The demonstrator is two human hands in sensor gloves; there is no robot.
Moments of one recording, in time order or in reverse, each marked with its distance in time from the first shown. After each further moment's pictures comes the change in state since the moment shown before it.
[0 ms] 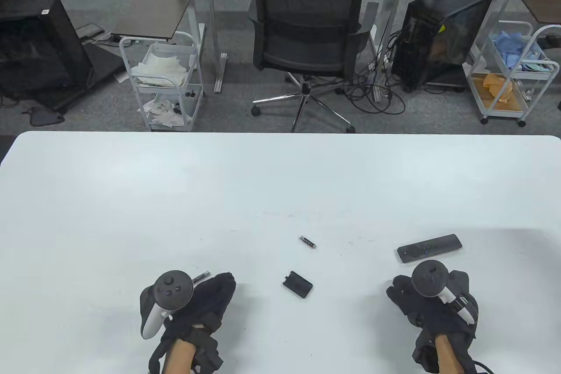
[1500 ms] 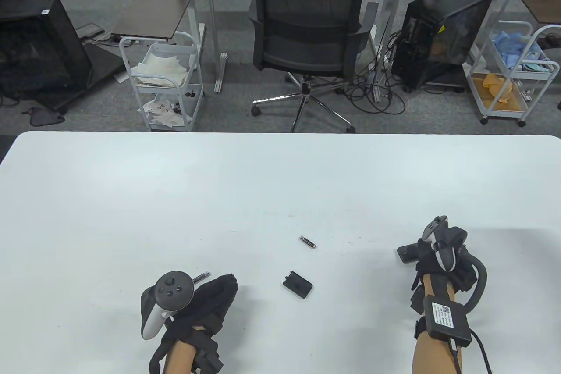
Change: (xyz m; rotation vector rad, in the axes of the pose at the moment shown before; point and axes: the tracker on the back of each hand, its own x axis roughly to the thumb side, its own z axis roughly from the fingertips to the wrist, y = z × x) left_hand 0.001 -0.004 0.001 -0.045 -0.011 0.020; right_hand -0.008 -0.046 -0.077 -0.256 0.814 0.294
